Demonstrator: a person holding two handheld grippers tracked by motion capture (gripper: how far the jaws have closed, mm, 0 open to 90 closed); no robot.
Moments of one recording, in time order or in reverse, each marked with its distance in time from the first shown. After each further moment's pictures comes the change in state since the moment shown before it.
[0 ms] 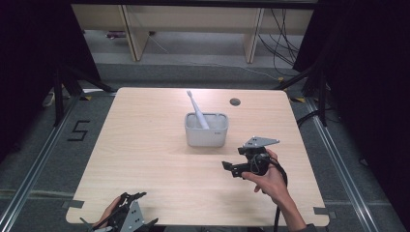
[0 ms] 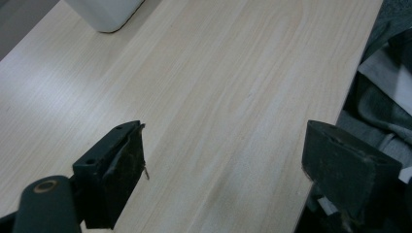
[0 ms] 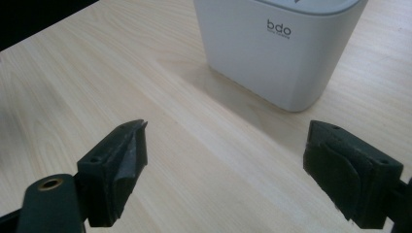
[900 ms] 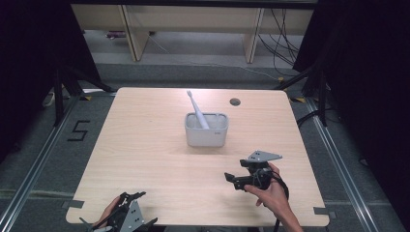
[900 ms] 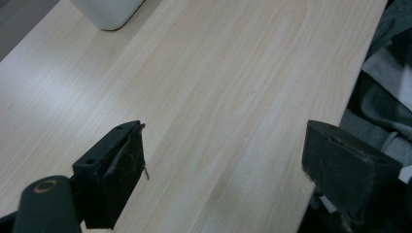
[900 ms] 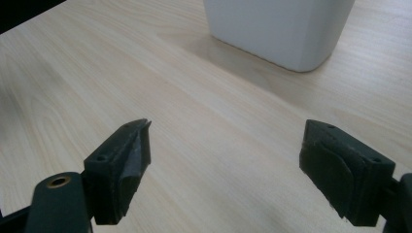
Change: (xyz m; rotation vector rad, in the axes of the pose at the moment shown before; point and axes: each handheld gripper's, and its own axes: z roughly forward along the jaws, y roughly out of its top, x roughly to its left) left arm 0.002 -0.001 0.000 0.006 0.012 -0.001; right arm 0.005 -0.040 0.000 -0.003 0.009 0.019
